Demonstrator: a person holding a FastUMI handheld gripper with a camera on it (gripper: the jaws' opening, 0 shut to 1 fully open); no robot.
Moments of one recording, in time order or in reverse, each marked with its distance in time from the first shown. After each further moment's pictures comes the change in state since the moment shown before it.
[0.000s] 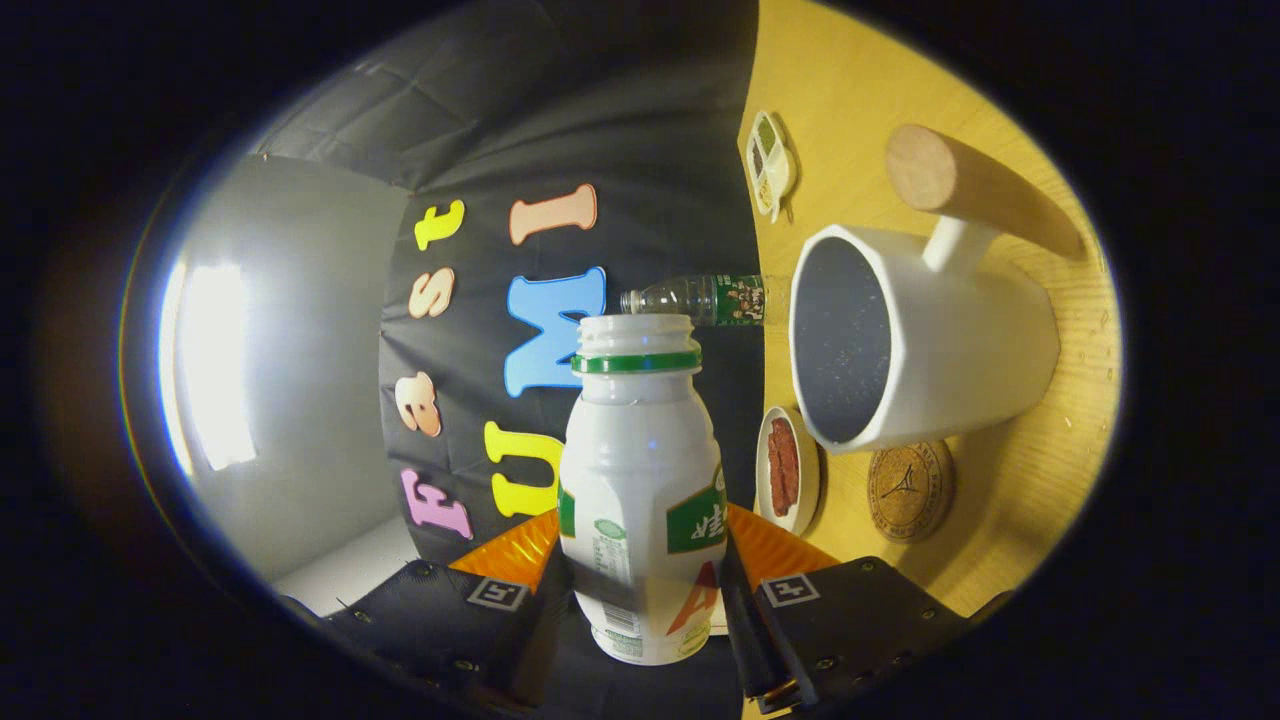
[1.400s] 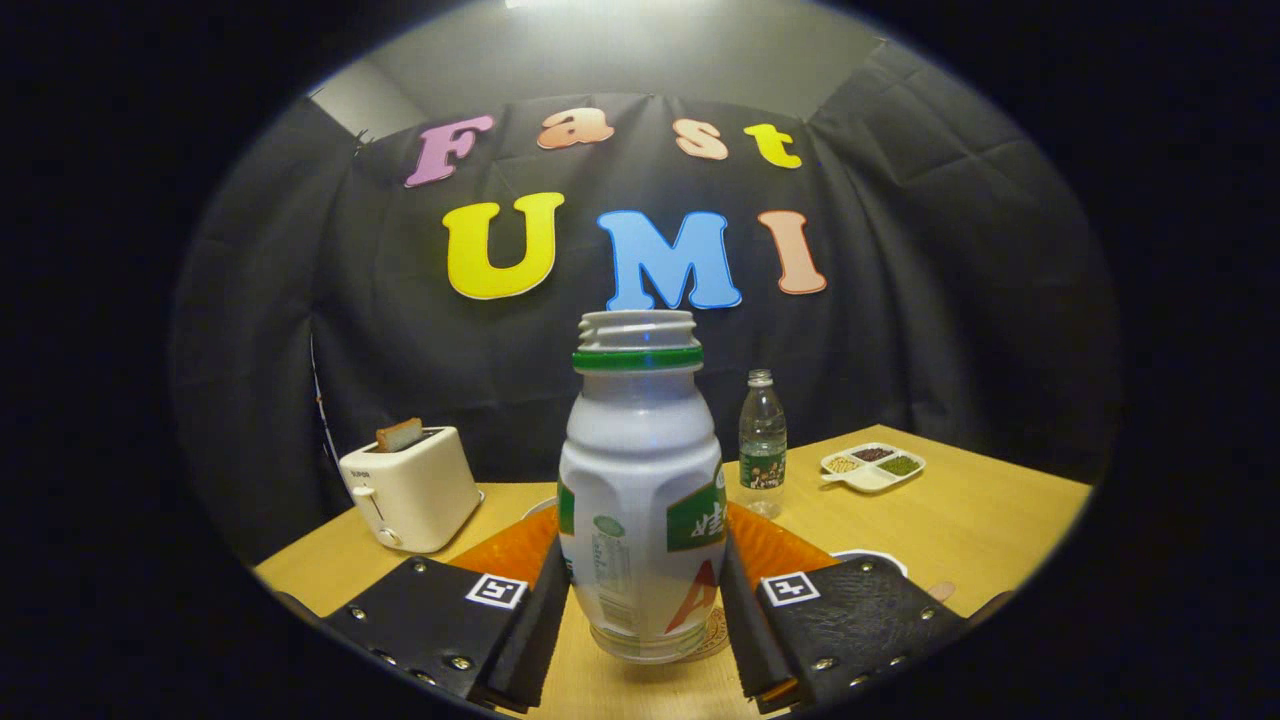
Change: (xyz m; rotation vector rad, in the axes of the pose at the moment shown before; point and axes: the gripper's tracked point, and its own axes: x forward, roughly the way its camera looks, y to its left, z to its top) arm 0.010 0.011 -0.013 -1.465 0.025 -0.274
